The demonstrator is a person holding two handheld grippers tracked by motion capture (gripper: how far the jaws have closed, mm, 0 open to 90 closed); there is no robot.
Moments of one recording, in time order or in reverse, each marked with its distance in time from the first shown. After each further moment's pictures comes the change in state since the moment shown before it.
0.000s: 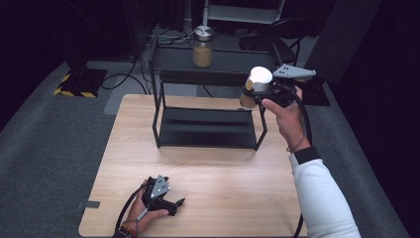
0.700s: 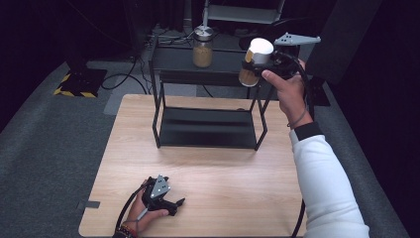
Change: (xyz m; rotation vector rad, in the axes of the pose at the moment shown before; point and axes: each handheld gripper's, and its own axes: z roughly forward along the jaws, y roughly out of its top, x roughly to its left) left arm 0.000 0.000 0.000 0.001 0.000 0.001; right arm -0.015 0.066 0.007 -0.020 -0.013 0.007
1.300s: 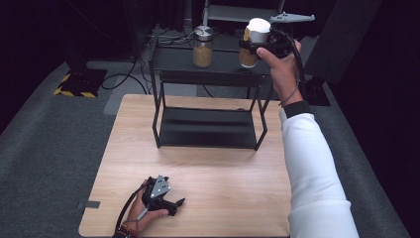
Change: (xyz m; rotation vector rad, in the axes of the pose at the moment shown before) left arm 0.000 0.000 0.000 0.000 0.000 0.000; right arm -0.011 0.033 0.032 0.000 -0.113 0.026
